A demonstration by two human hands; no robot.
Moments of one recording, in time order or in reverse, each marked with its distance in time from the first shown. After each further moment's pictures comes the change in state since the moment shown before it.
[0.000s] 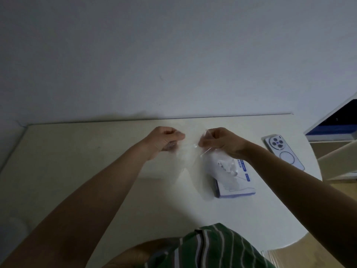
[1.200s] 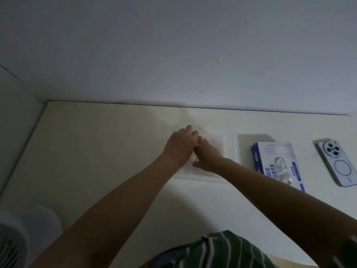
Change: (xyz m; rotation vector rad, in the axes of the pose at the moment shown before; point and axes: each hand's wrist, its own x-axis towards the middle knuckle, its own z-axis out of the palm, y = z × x) left_hand 0.015 -0.074 -0.086 1.478 0.262 0.444; right_hand 0.146 0.052 0.154 -1.234 0.024 0.064
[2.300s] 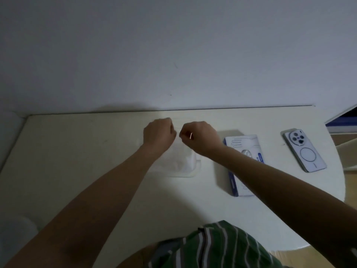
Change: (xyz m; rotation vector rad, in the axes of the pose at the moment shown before) left_hand 0.033 0.046 -0.046 -0.231 -0.033 -0.389; right_hand -0.065 0.040 -0.081 0.271 0.345 -0.009
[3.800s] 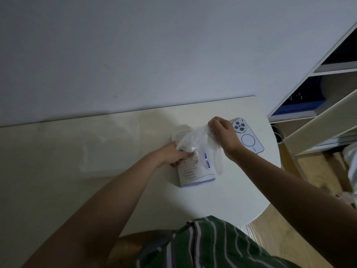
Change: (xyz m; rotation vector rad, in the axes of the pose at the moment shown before) left_hand -0.039 0.166 0.087 -0.653 -0.730 -0.010; right_hand -0.121 0.181 -0.074 0.943 0.375 0.377
